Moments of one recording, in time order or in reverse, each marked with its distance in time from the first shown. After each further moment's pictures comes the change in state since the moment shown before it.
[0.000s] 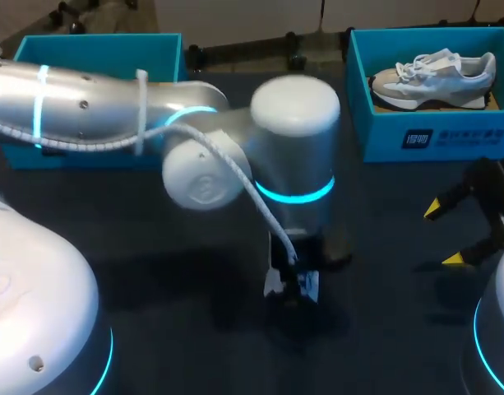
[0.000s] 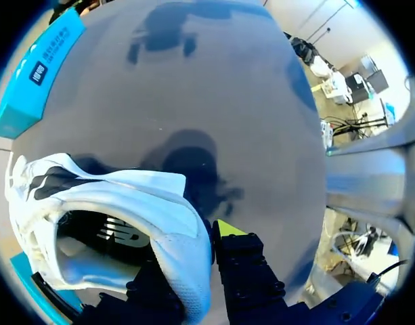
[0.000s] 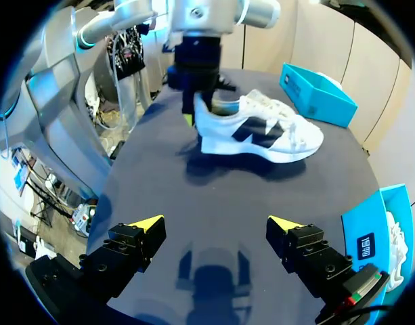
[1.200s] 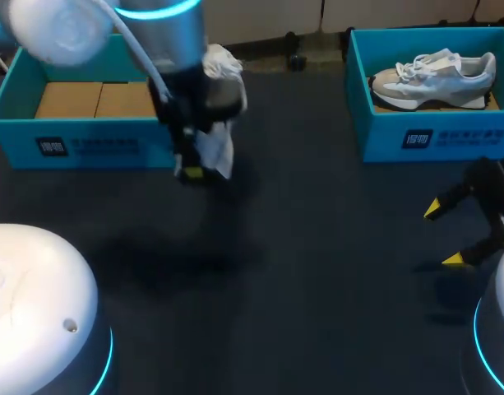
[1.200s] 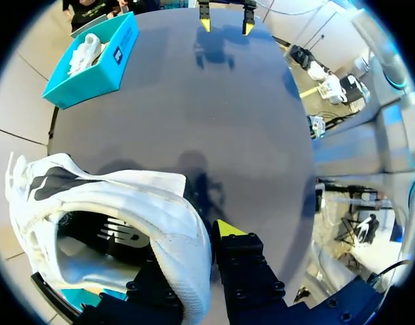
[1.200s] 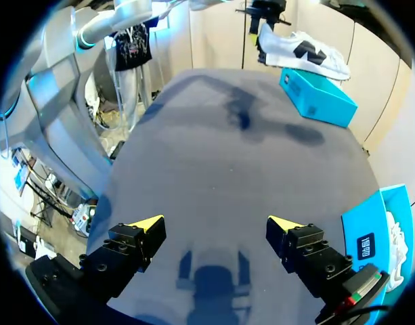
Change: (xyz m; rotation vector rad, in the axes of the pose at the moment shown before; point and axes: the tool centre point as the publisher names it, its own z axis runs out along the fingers) left arm -0.109 0.151 -0.183 0.043 -0.023 0.002; right arm 0.000 0.000 0.000 0.000 0.000 0.000
